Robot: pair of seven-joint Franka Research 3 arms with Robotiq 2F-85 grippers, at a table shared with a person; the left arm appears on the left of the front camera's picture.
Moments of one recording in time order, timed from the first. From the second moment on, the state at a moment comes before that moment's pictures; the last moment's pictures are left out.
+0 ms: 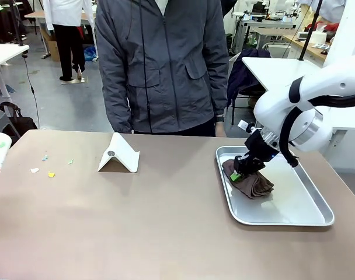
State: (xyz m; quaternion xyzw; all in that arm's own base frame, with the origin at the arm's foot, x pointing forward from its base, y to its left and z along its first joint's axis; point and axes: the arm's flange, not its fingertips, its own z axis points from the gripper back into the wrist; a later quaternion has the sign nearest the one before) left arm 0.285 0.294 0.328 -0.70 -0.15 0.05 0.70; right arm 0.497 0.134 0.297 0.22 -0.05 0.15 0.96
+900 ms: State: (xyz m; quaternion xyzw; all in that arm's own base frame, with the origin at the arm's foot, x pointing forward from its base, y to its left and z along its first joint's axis) left arm 0.285 0.294 0.328 -0.70 -0.15 0.05 0.70; right arm 0.496 0.049 0.300 0.20 -0.06 0.07 0.97
